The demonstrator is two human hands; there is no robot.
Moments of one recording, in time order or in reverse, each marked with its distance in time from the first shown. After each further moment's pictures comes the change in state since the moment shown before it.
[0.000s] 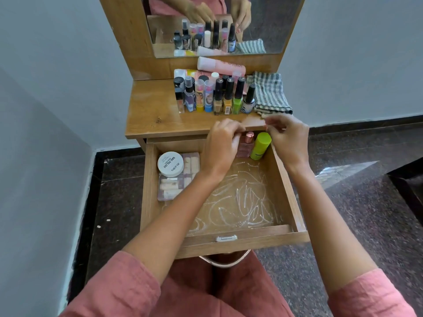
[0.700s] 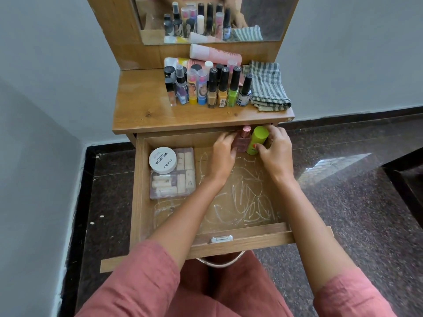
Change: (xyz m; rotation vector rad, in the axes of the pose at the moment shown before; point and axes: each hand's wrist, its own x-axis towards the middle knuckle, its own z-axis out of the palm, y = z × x) left_hand -0.010 -0.032 0.063 -0.110 -0.116 -0.213; right_hand -0.021 0.044 0.029 -0.193 -0.098 0.152
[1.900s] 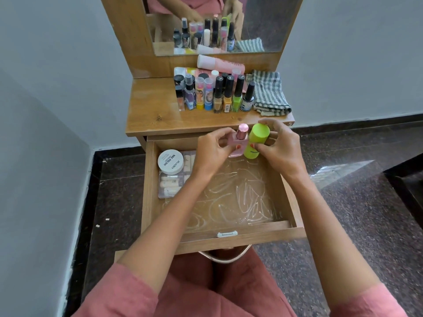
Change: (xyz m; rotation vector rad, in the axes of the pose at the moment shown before) left_hand -0.017 0.025 -0.069 -0.260 0.035 0.031; right_hand -0.015 -0.045 -0.039 0.192 -0.085 -0.118
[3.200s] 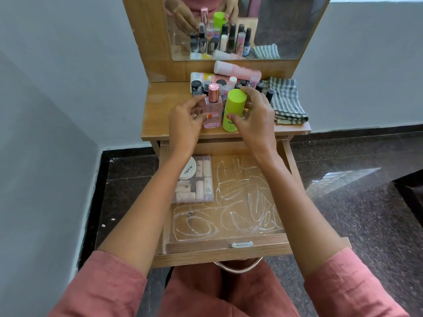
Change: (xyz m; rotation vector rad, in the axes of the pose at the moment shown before) left_hand 0.050 -0.007 -0.074 0.014 0.261 -0.023; right_hand 0.043 -0.068 0.060 -0.016 0.115 -0.172
